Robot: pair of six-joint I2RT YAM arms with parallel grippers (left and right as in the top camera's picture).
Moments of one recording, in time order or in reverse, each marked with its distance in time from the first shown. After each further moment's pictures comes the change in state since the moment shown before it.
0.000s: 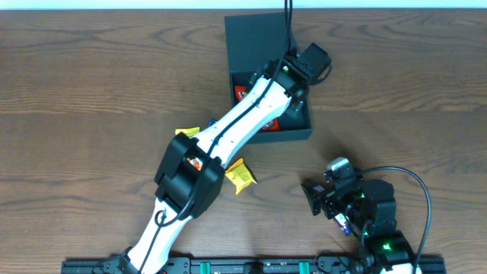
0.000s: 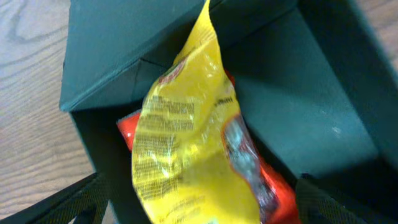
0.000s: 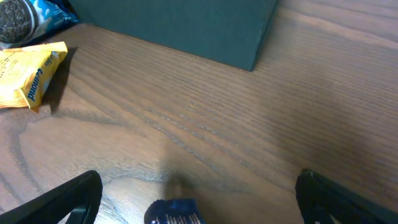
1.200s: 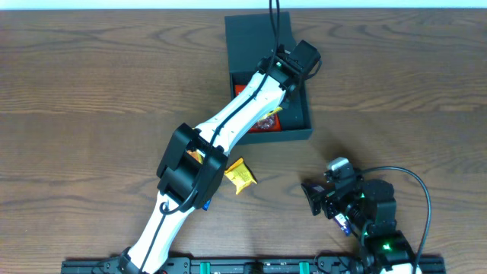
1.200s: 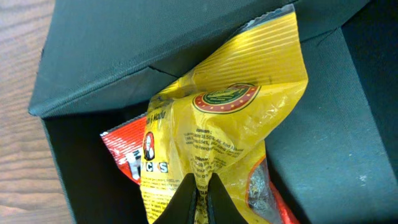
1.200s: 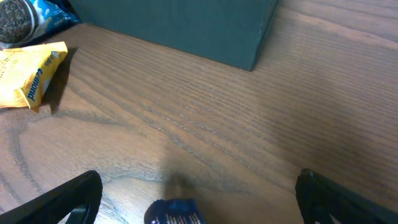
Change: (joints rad) left arm 0.047 0.049 0.000 0.055 0.045 -0.127; right arm 0.000 0.000 0.000 0.000 0.000 0.000
